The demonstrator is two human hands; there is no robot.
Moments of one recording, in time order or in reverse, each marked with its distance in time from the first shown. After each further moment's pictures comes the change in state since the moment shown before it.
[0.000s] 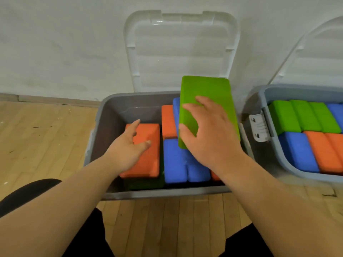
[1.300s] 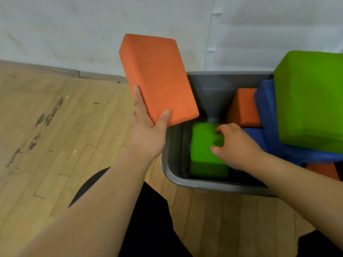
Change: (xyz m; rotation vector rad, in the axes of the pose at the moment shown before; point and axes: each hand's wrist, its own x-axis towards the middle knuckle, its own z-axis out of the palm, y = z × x) left_hand -0.017 -0.100 -0.107 -0.221 0.425 0.077; right_hand 0.006 -0.078 0.164 -0.043 -0.615 0.198
